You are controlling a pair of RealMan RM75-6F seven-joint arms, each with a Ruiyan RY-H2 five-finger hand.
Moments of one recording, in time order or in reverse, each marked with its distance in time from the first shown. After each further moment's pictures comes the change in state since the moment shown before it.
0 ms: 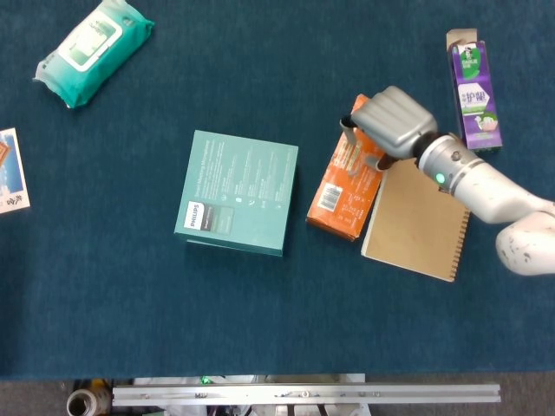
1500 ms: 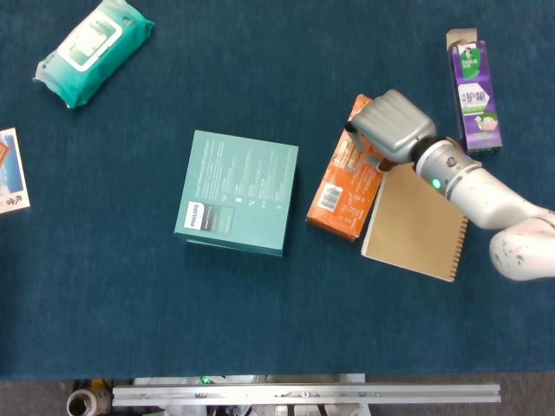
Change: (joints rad) left arm 0.012 -0.007 0.003 0.053 0.008 0.001 -0.069; right arm 0.056 0.002 -0.075 -0.045 0.142 0.071 -0.129
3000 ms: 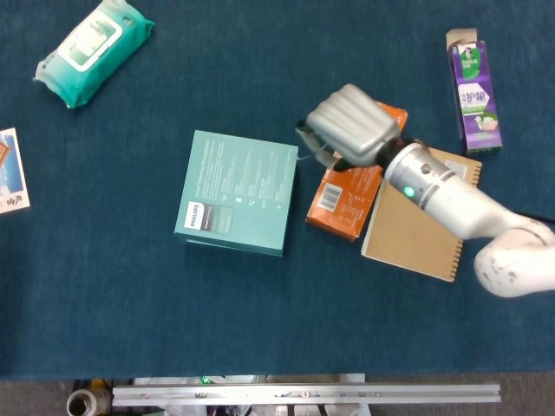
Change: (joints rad) left arm 0.003 0.020 0.009 -0.023 0.045 0.018 0.003; right arm 0.032 0.034 0.105 -0.189 -0.058 0.112 0.010
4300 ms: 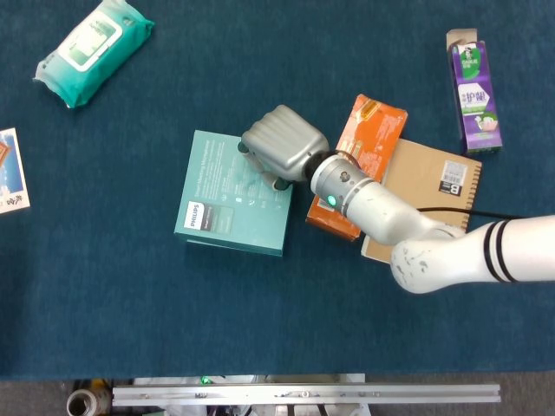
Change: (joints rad) left arm 0.014 0.001 0.022 0.005 0.035 0.013 -0.020; right arm 0.268 -0.169 0.000 0.083 0.427 -0.033 -0.181
